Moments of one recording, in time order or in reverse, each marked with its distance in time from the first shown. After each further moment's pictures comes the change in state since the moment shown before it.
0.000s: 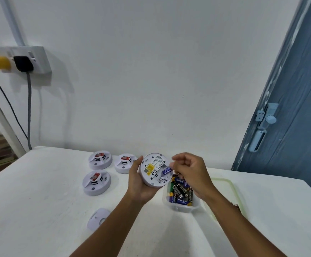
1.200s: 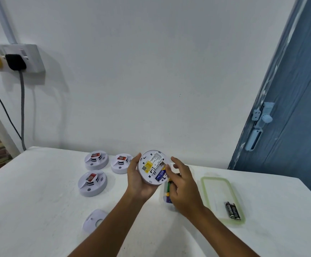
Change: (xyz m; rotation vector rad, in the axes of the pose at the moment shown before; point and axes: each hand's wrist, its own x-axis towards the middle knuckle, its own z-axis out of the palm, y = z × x) left_hand 0.006 -0.003 0.006 -0.002 0.075 0.041; right_hand -0.023 0.056 0.014 -0.666 0.100 -0.498
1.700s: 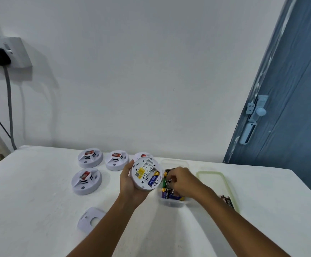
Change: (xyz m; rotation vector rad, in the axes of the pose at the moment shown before) left_hand 0.009 -0.010 -0.035 0.012 0.052 -0.021; right_hand 0.032 0.028 -0.018 -0.104 -0.631 0.406
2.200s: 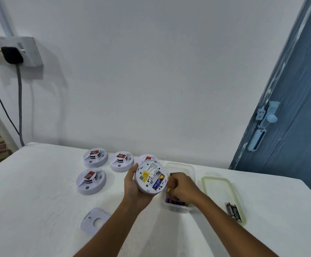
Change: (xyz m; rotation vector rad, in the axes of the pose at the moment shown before) left_hand 0.000 -0.001 0.000 -0.030 0.011 -0.008; right_hand 0.013 0.001 0.018 0.210 -0.009 0.106
